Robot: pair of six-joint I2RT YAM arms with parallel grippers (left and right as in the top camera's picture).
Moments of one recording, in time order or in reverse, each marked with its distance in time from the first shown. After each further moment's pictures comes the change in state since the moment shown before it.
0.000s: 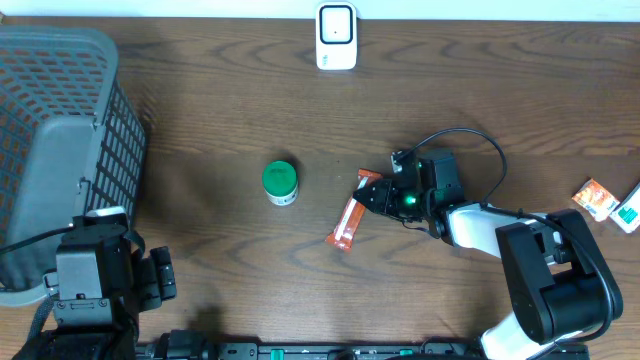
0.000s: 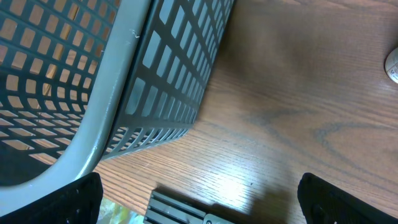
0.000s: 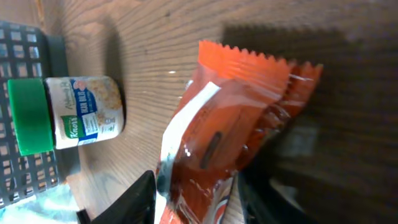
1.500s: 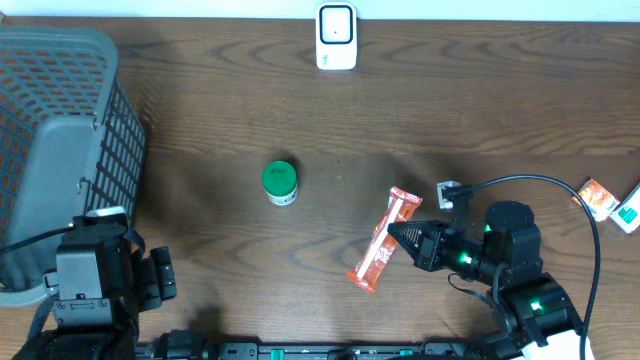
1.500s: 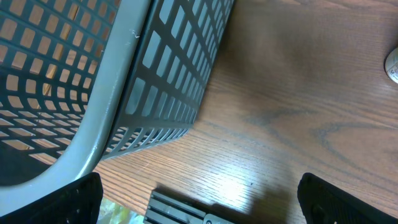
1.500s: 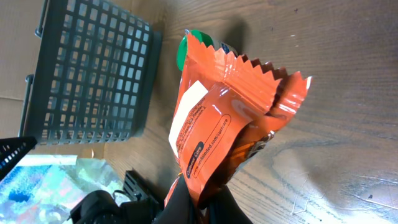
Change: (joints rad) left arm 0.000 0.000 0.000 0.000 0.000 0.000; right arm -0.002 -1.070 -0.095 -0.652 -0.008 0.008
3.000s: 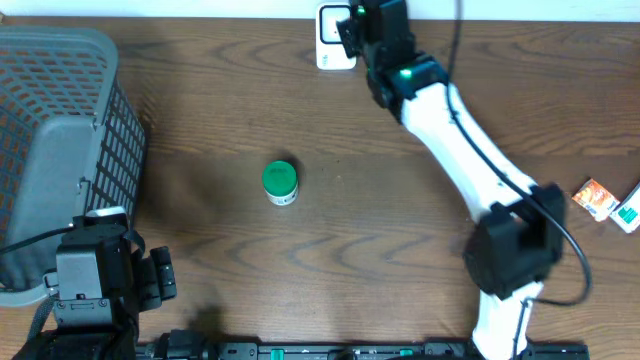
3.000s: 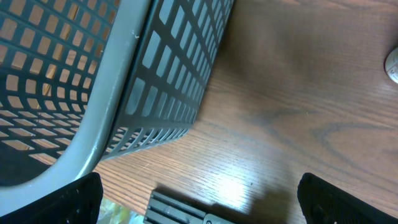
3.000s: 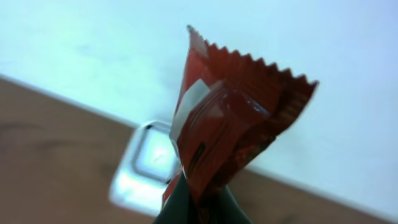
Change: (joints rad) left arm 0.000 0.000 0.000 0.000 0.000 0.000; right arm 0.175 1.346 1.338 0.258 1.003 -0.859
